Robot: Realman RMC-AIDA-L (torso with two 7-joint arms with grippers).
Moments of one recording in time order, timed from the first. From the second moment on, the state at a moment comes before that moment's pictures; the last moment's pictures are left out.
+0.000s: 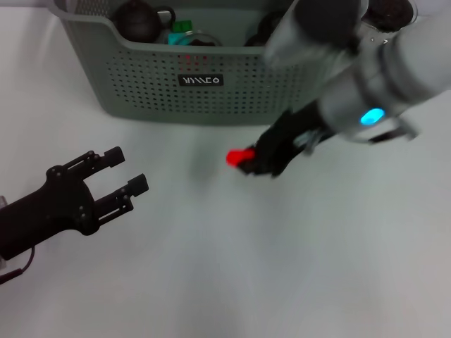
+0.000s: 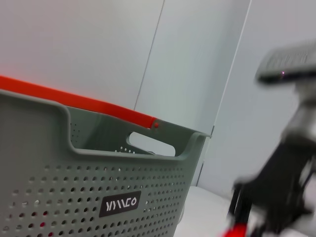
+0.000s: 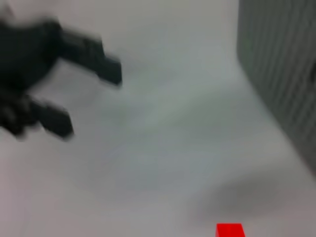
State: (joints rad) left arm -0.29 -2.16 0.14 0.52 2.17 1.80 -1.00; right arm 0.71 2.10 -1.55 -1.23 -2.29 -1.40 2.45
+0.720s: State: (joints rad) left arm -0.31 -2.16 0.14 0.51 2.17 1.80 -1.02; right arm 1.00 2.10 -1.26 -1.07 -2.38 -1.04 2.50
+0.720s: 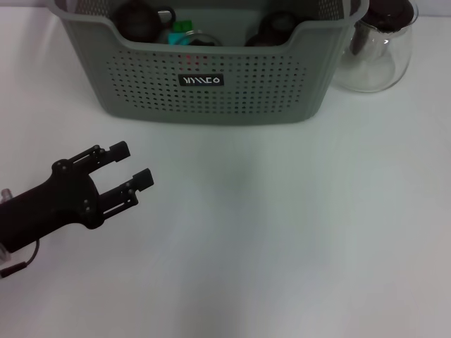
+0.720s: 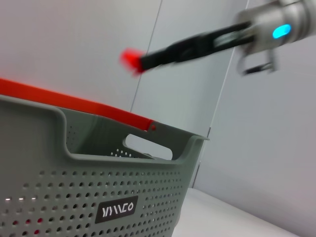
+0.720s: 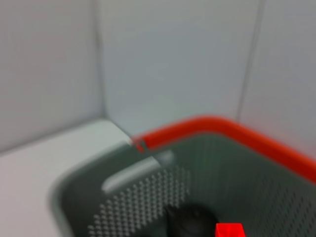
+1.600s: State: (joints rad) left arm -0.30 -2.16 0.14 0.50 2.17 1.78 -1.01; right arm 1.08 2.10 -1.36 -0.77 -2.28 -0.79 2.39
